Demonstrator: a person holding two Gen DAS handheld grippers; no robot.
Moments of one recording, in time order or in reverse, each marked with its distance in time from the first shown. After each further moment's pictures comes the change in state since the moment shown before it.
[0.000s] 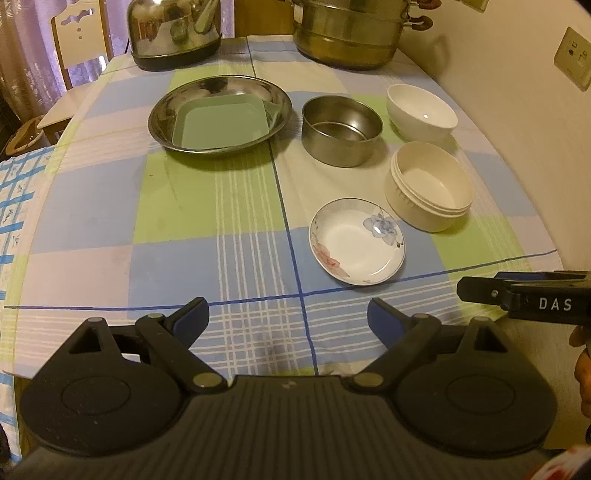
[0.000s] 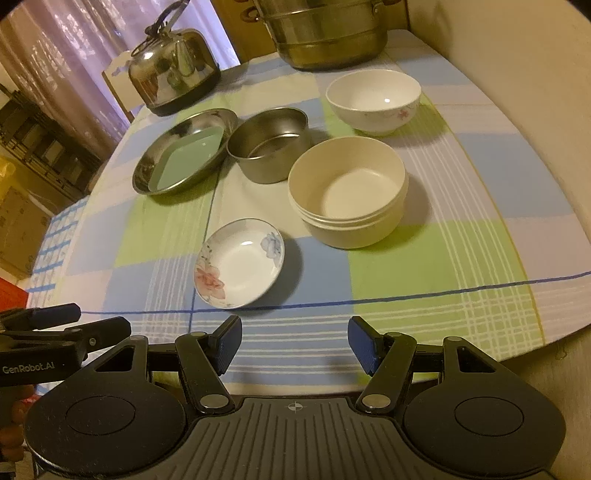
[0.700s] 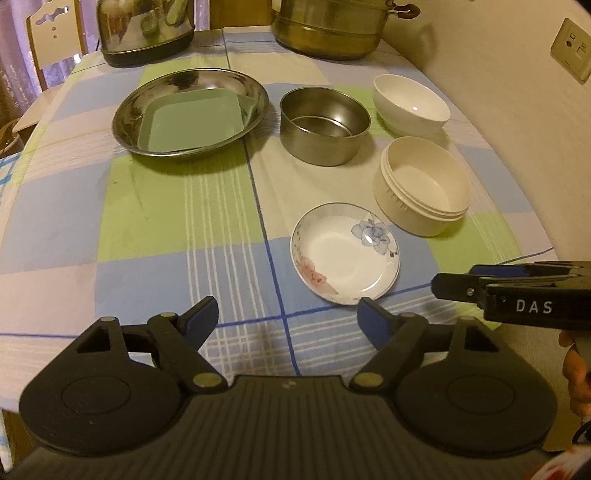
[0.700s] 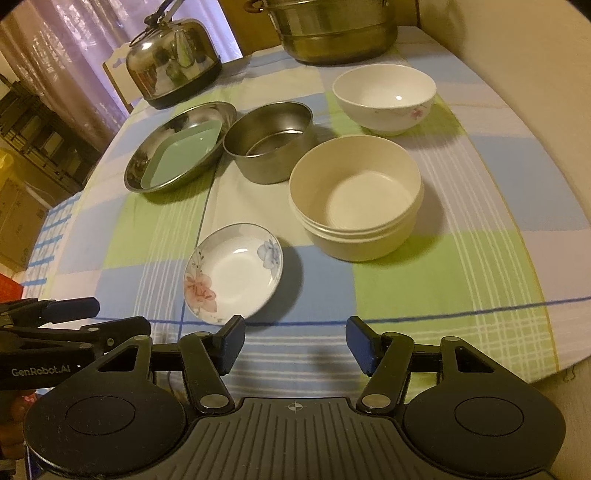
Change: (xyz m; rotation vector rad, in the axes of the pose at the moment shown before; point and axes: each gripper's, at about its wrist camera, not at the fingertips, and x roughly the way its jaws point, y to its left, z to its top) left arm 0.038 -0.003 0.016 0.031 0.018 -0.070; right arm 0.031 0.001 0.015 -0.025 0.005 0.001
